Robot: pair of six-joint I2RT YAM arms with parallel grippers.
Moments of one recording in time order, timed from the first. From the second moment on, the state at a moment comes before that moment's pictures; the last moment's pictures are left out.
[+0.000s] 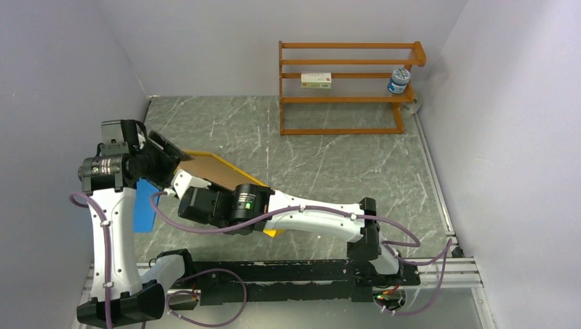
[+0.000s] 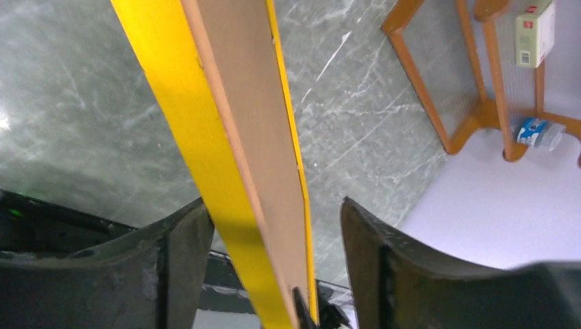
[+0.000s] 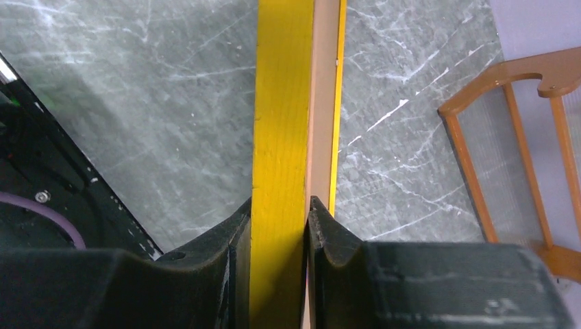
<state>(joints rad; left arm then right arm) 0.16 1.03 1.39 -1.29 0.24 -0.85 1.48 2.09 2.29 -1.10 0.63 0.06</state>
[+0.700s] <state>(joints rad) 0.16 1.15 1.73 -1.26 0.07 -0.70 1.13 1.77 2.15 -1.11 0.03 -0.05</state>
